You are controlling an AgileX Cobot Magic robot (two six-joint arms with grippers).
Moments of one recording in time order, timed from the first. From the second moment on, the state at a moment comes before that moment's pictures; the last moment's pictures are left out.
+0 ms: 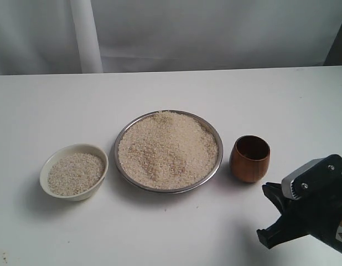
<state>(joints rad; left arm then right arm) -0.06 0.00 0.00 0.04 0.29 -0.12 0.38 1.54 -0.13 -0.11 -0.77 -0.08</state>
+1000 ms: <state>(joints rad) -0.06 0.00 0.00 0.04 0.29 -0.12 0.38 1.54 -0.13 -0.09 -0.83 -0.02</state>
